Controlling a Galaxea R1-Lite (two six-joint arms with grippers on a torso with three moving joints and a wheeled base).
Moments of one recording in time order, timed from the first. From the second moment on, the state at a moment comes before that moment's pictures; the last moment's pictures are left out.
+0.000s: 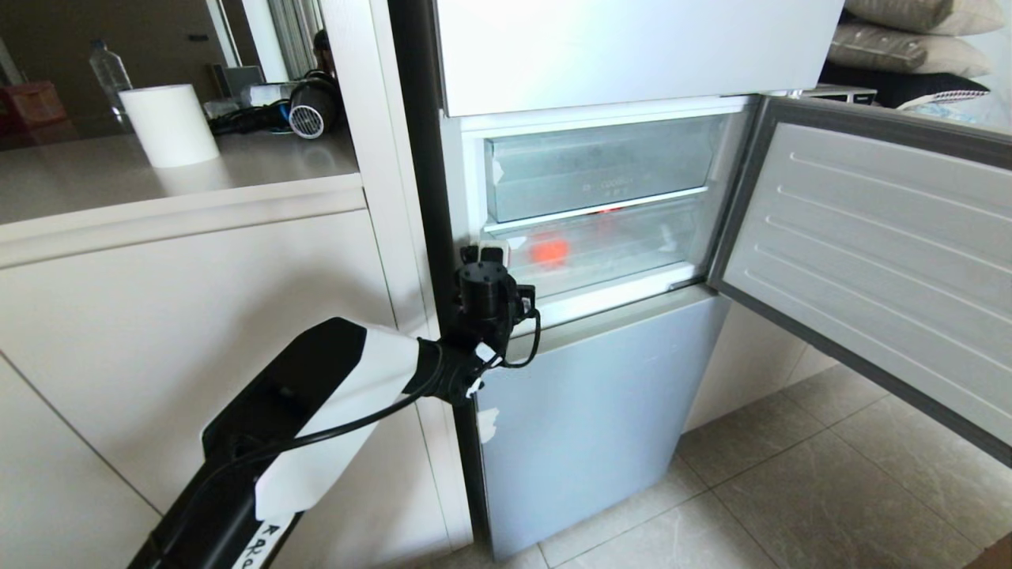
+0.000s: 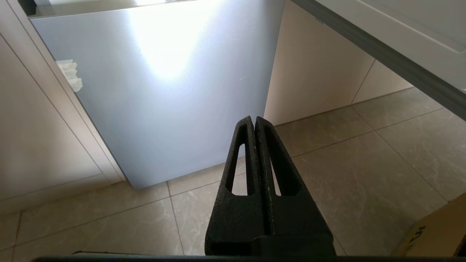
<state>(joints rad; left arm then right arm) -0.56 2.63 -1.93 -0.76 0.41 0.00 0.00 0.00 -0.05 0.12 0.01 -0.02</state>
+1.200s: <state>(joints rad) -0.58 1.37 -0.72 -0.80 0.34 0.03 0.00 0.00 -0.05 0.12 0.01 -0.02</state>
